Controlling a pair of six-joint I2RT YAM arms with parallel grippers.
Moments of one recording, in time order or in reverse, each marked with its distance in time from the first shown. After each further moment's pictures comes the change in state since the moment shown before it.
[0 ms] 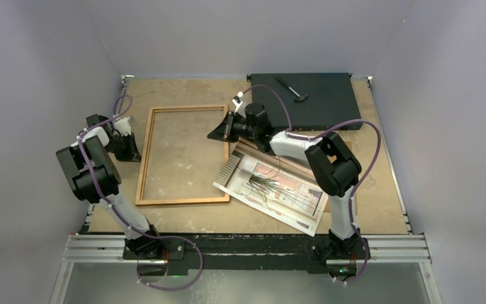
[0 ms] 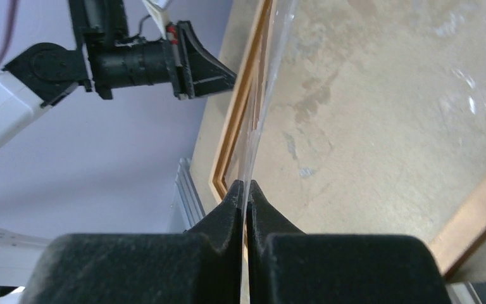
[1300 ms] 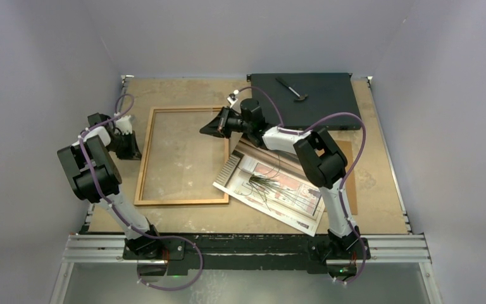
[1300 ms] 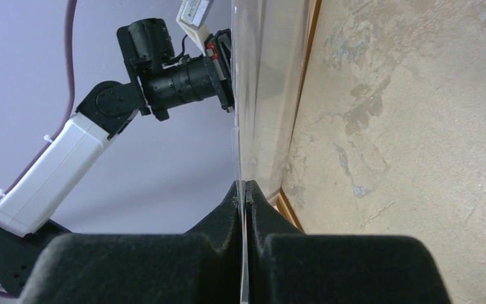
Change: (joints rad) left arm -0.017 0.002 -0.002 0.035 0.002 -0.010; right arm -0.012 0.164 0.194 0.050 -0.113 0.272
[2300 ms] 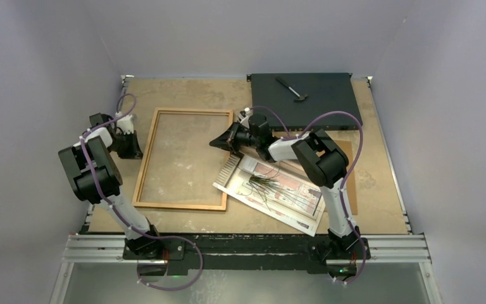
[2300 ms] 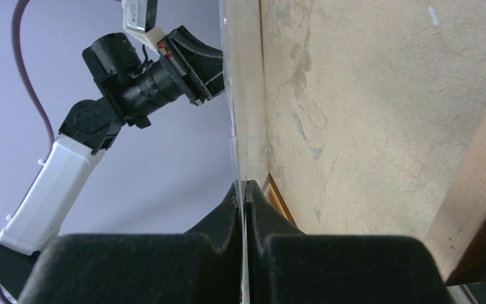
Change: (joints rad) left arm -0.015 -0.015 -0.027 0.045 0.005 0.000; right arm -0.019 -0.002 -0.243 0.171 0.026 0.156
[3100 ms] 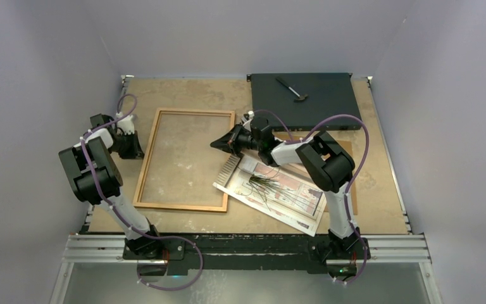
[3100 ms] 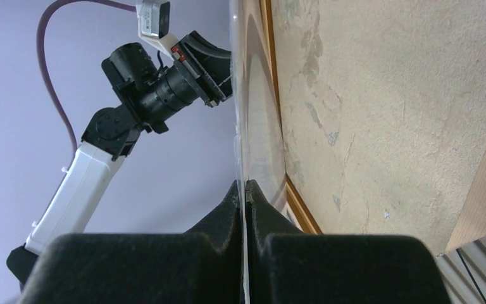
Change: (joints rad) left arm -0.003 -0.011 -0.022 0.021 0.017 -0.006; right arm 0.022 -0.086 -0.094 0.033 0.068 0.078
